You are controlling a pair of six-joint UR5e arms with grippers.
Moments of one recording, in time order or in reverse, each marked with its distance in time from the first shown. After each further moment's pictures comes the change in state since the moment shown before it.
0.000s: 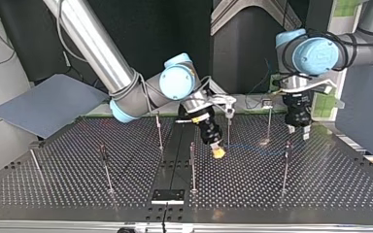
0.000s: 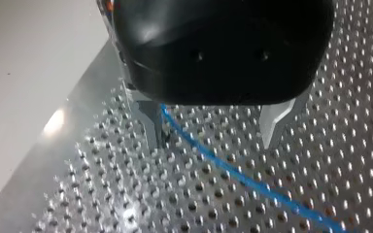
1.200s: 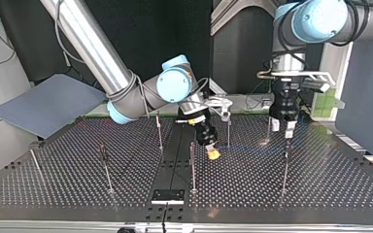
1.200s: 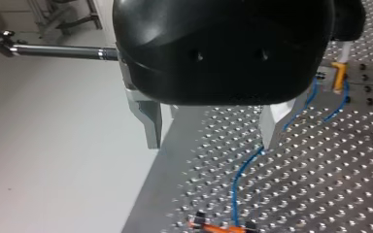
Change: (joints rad) left arm -0.093 0.180 -0.014 -0.040 0.123 0.117; right arm -0.014 0.003 -0.004 0.019 0.018 -0.001
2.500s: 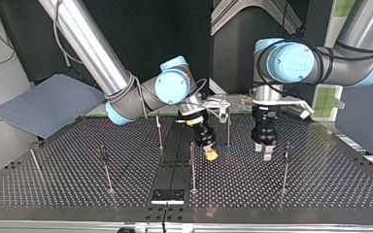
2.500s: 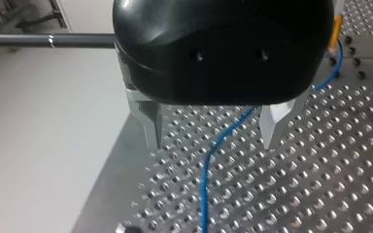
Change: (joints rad) left arm -0.102 -0.225 0.199 0.005 -0.099 0.103; right arm -0.008 0.000 0.000 0.006 0.000 0.003
